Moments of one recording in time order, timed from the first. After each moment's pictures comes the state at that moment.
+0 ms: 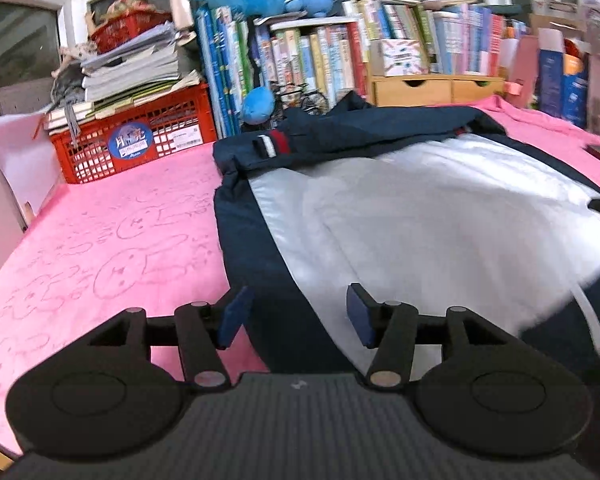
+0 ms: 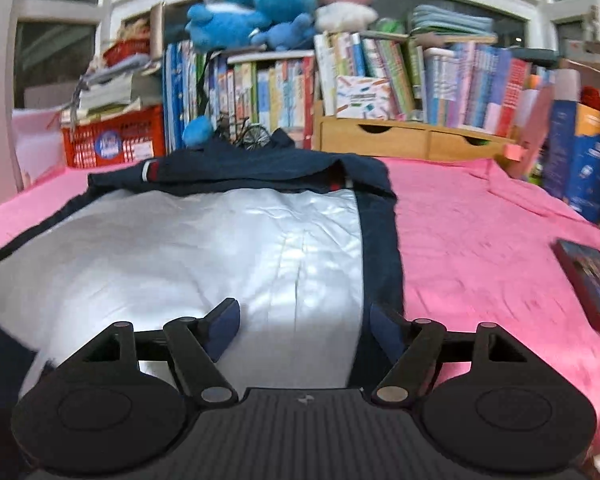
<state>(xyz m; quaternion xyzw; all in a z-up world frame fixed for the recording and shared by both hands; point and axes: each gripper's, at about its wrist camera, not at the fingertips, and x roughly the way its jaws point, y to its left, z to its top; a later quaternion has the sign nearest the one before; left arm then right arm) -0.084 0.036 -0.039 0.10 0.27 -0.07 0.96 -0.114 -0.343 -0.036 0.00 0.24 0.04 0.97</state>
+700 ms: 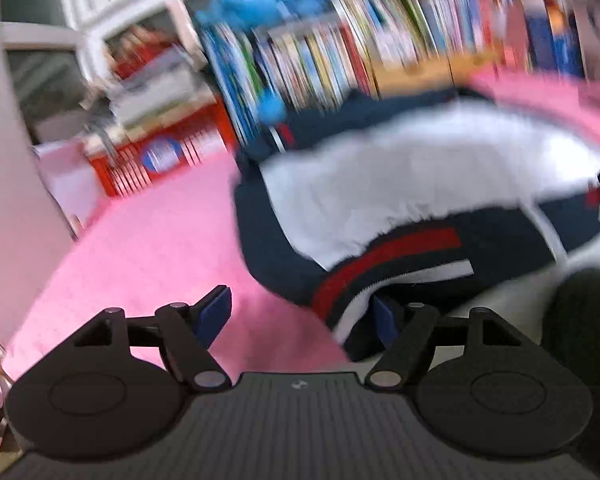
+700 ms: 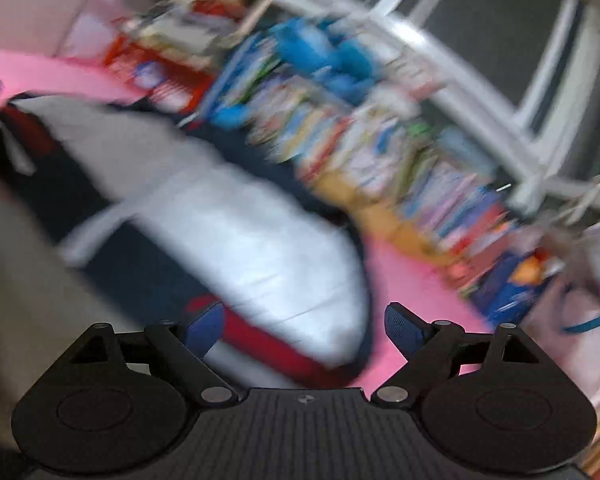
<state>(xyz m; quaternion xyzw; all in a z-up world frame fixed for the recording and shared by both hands) -0.143 0.014 -0.029 0.15 0.23 -0.01 0.96 -0.206 -0.248 -0.054 -0.28 0.12 -0.06 0.95</state>
